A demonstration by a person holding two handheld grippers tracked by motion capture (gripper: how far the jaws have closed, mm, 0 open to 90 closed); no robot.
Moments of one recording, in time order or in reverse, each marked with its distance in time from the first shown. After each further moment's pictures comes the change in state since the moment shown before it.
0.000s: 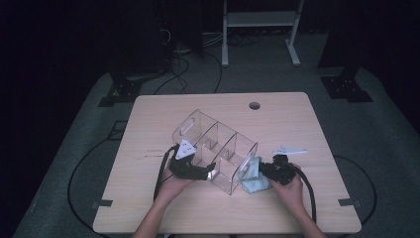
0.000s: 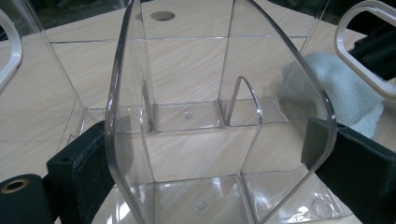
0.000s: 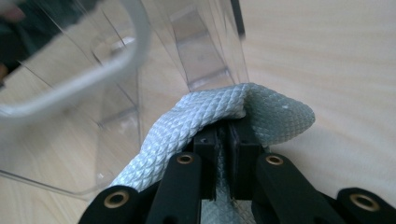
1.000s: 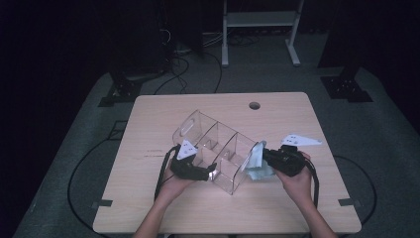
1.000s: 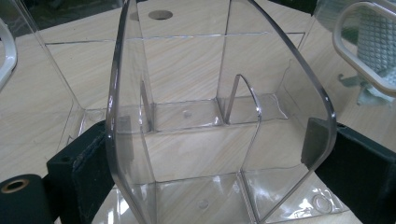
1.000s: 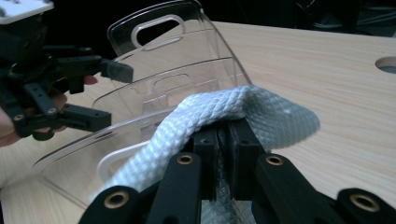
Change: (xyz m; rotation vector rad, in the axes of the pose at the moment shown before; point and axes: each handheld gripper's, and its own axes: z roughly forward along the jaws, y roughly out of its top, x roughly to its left) left arm -0.003 0.000 0.001 0.004 -0.001 0.007; right arm 0.030 0.047 -0.051 -0.165 0.011 -0.126
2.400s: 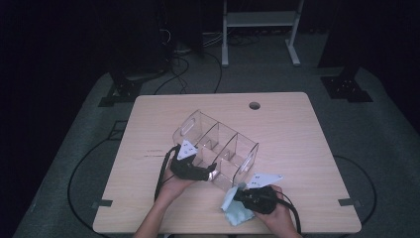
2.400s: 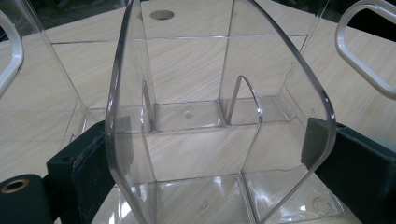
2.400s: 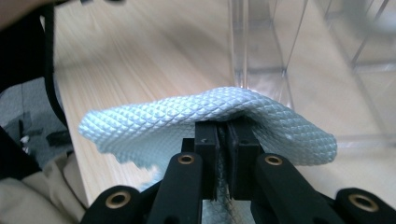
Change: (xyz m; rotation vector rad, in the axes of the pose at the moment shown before) left arm -0.001 0.000 -0.001 0.000 0.007 -0.001; right arm 0.077 -0.081 0.038 0.253 0.147 -0.176
